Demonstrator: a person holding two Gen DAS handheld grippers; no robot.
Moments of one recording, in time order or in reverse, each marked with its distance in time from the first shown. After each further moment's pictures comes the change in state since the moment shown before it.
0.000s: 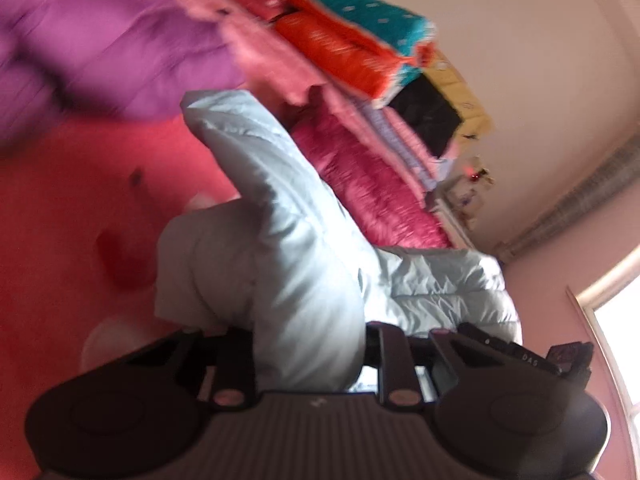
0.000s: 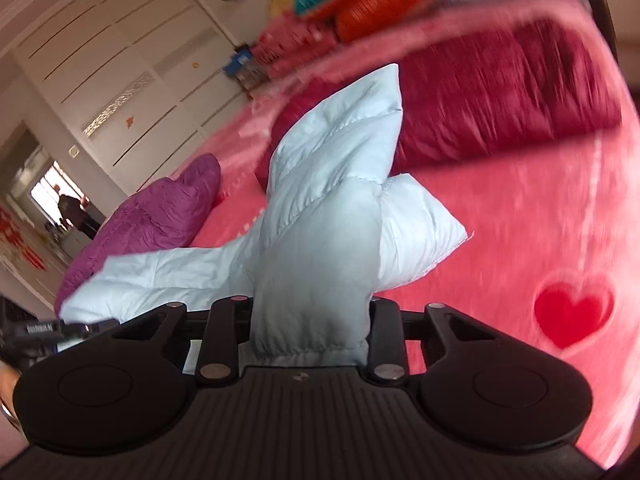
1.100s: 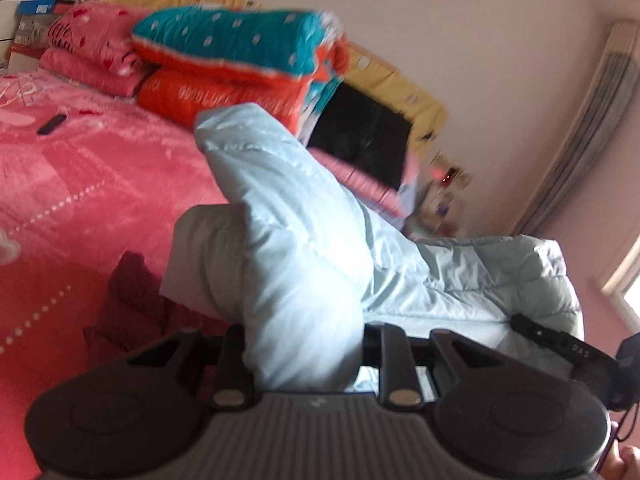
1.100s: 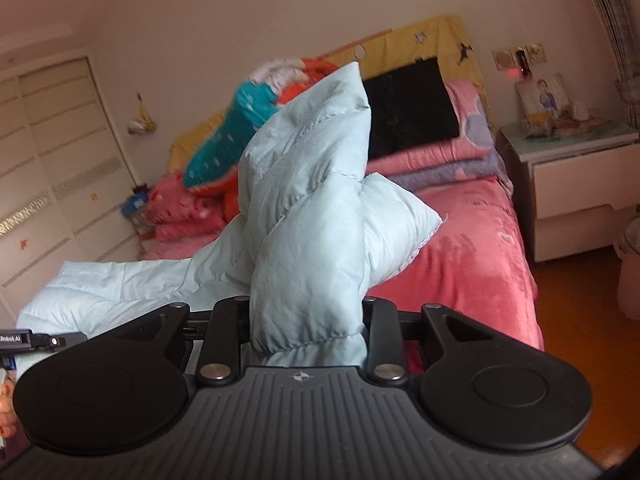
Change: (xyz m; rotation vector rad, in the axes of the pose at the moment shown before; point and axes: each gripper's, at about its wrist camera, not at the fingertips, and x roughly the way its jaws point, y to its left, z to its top) left arm 0.296 -0.164 0.254 0.312 -0.030 -0.003; right arm 0.020 -0.135 0.297 0.000 -0.385 -0.349
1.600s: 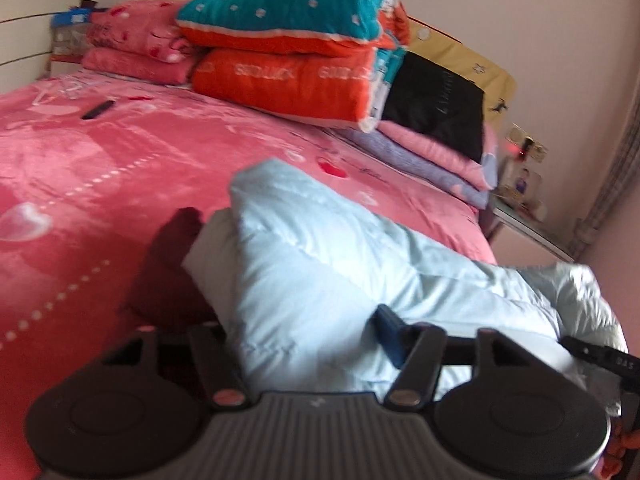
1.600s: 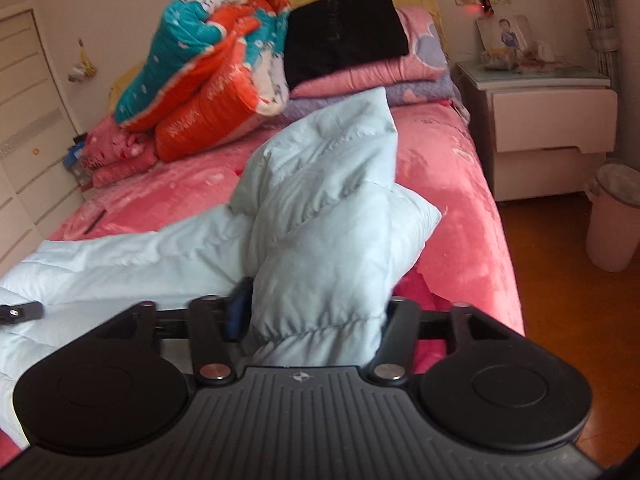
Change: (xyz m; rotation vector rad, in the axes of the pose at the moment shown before) left arm 0.072 0.040 -0.036 0.046 -0.010 0.226; right arm 0.082 -0.038 -0.086 0.021 0.160 -0.161
